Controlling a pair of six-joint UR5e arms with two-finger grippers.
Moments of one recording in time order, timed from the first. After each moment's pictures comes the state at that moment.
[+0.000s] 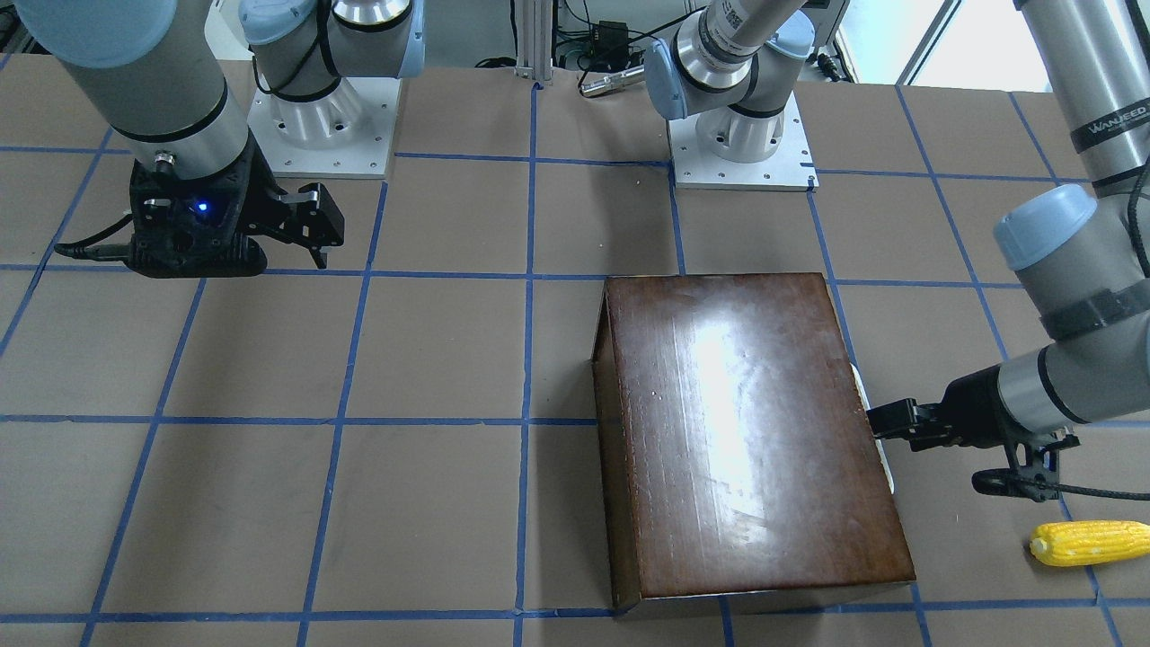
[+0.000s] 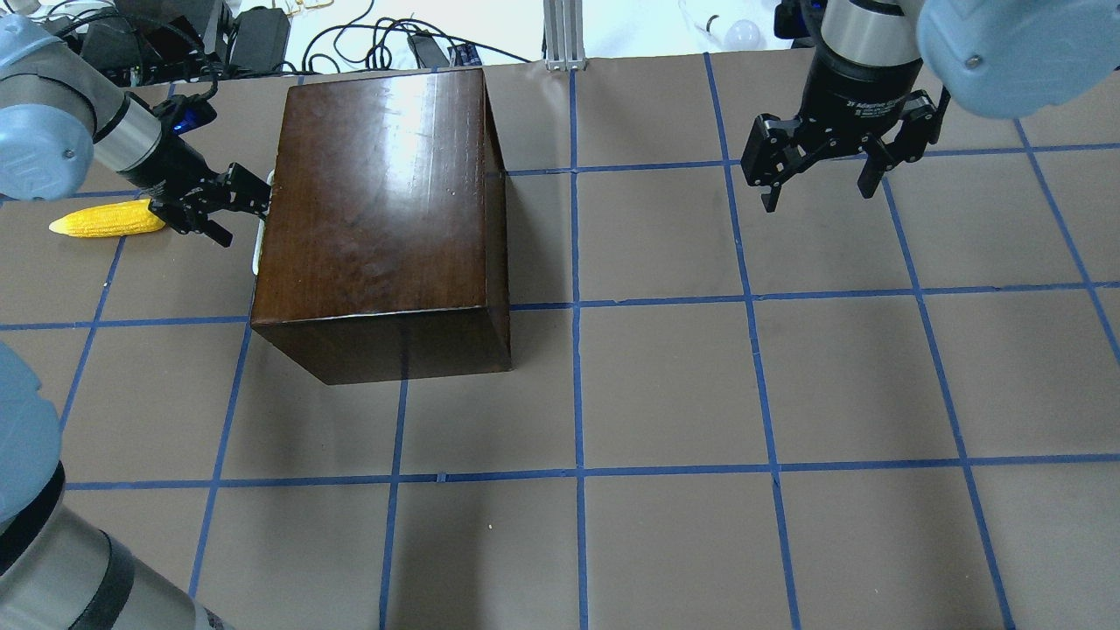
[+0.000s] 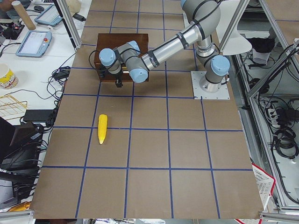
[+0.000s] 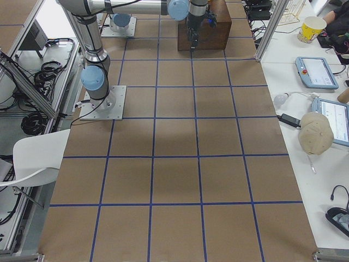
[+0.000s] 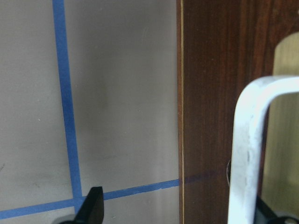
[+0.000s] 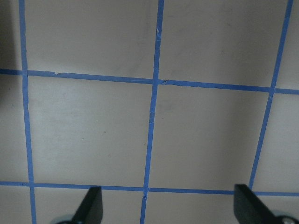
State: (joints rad) left arm -1.16 -2.03 -1.53 -1.36 1.31 0.43; right arm 1.60 -1.46 1.49 -1.51 -1.62 -0.05
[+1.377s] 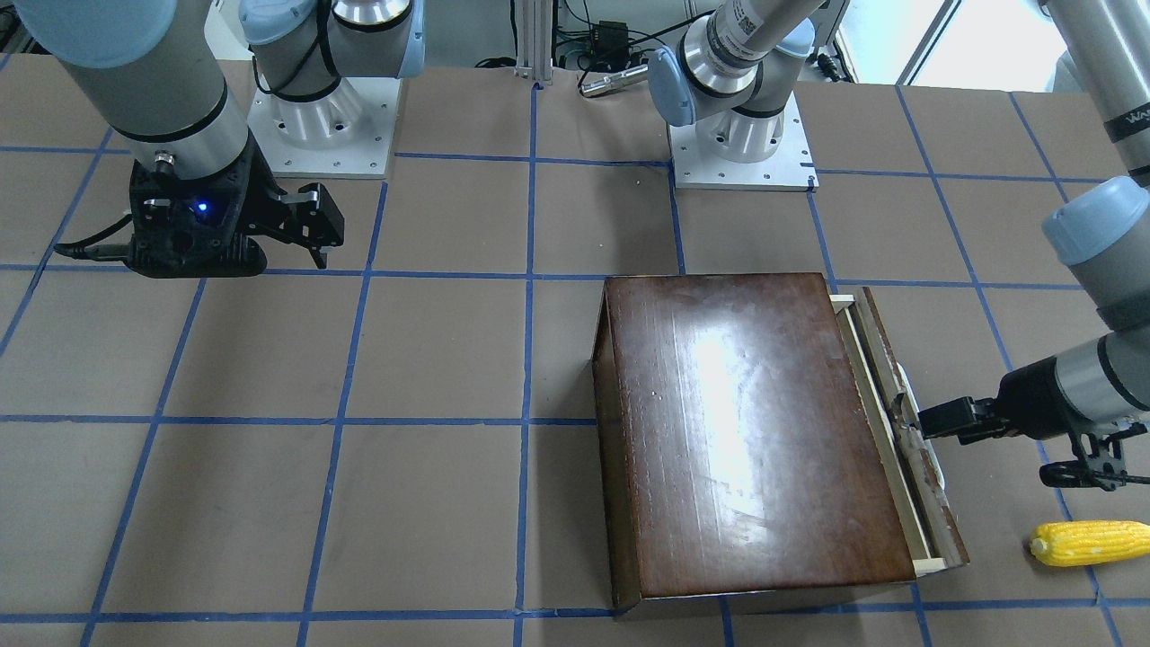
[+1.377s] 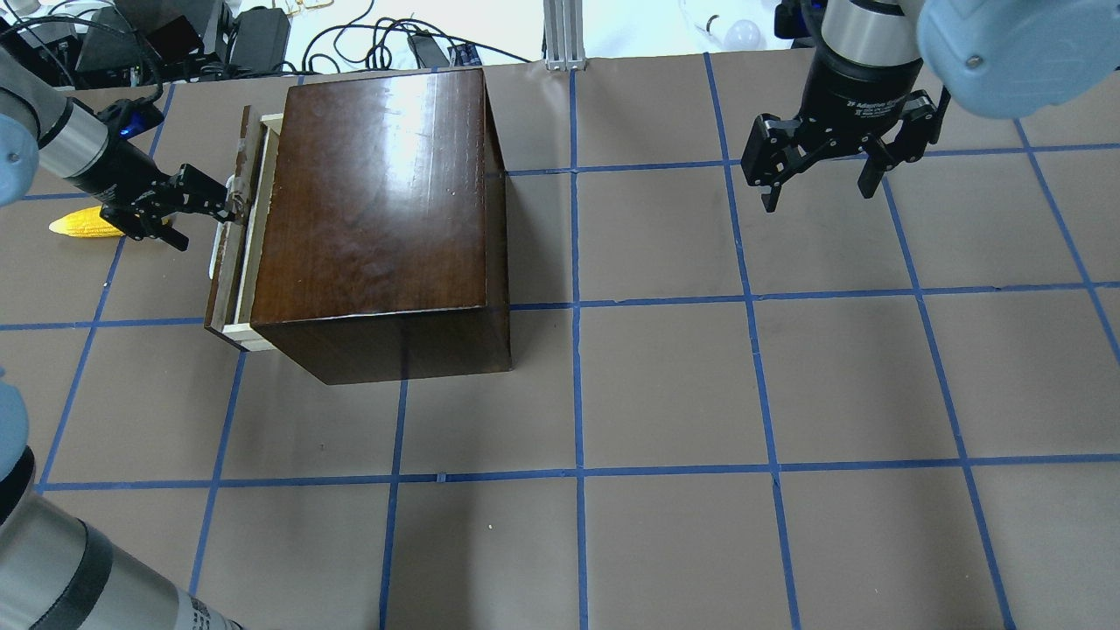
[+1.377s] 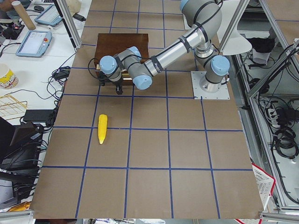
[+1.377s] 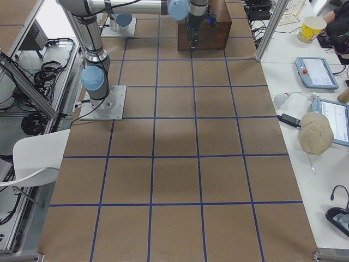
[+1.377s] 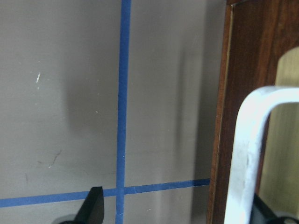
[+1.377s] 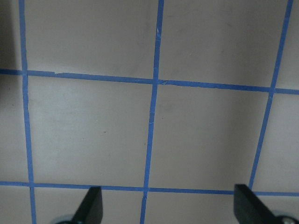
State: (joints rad) left arm -1.07 -2.03 -1.52 -1.36 1.32 0.42; right arm 1.60 -1.46 1.49 -1.51 -1.62 -0.05
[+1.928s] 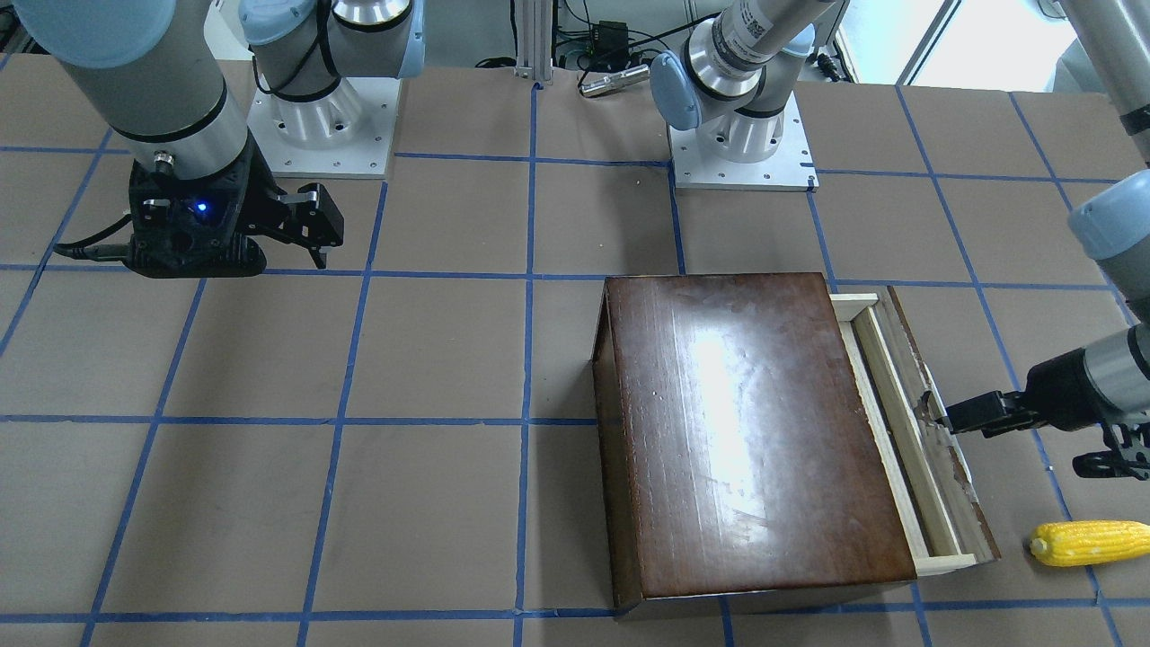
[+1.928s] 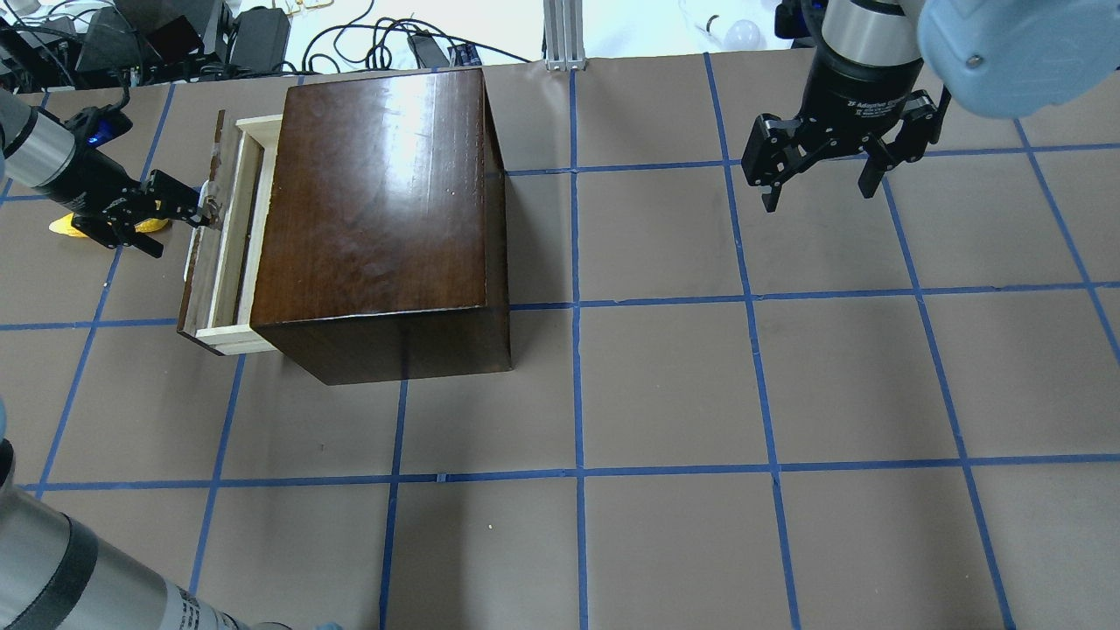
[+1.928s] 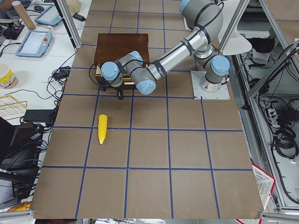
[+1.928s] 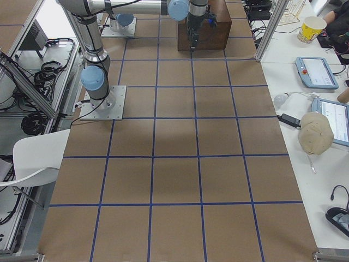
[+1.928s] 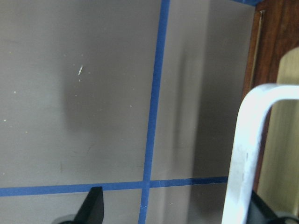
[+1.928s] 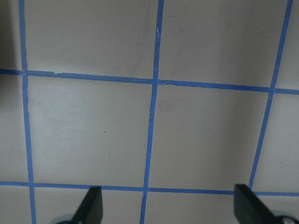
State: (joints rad) left arm -1.02 -2.03 -1.52 -1.37 1.32 0.44; right arm 1.60 -1.46 1.49 -1.51 -1.62 -0.05
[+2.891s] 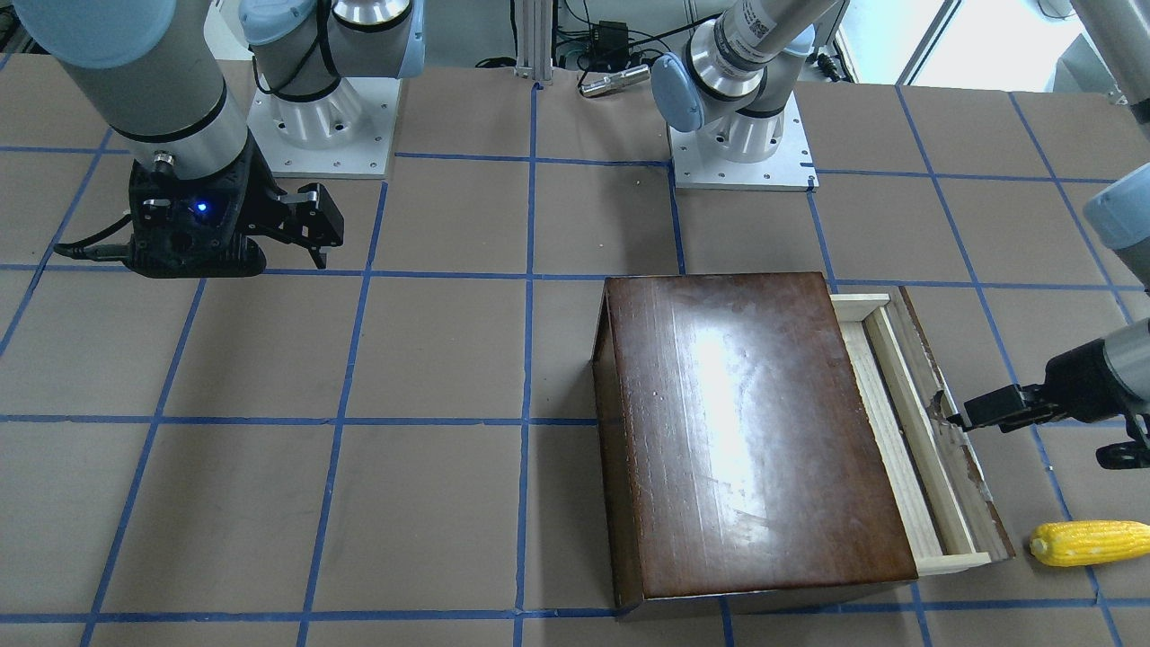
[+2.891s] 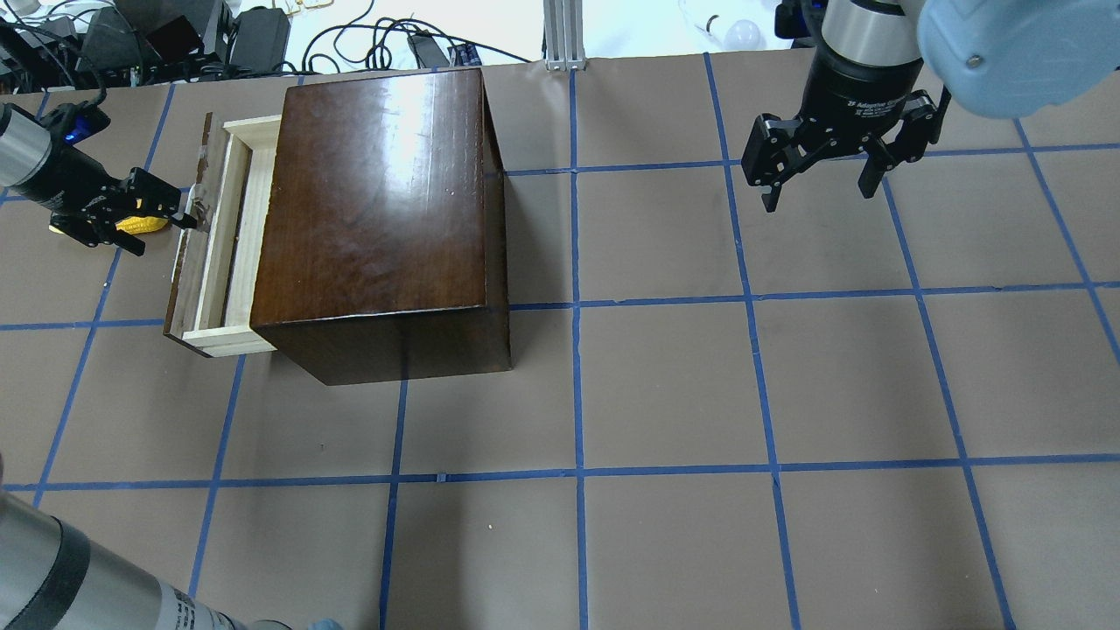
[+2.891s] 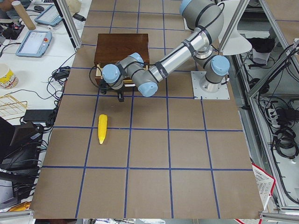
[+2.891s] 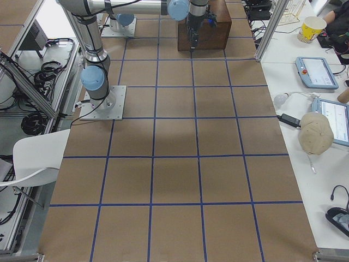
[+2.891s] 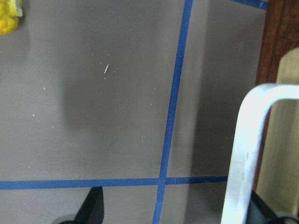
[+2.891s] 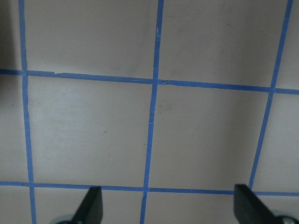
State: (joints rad) left arm -1.00 -2.01 -1.51 -1.37 1.32 0.45; right arm 1.60 -1.46 1.49 -1.51 -1.62 -0.05
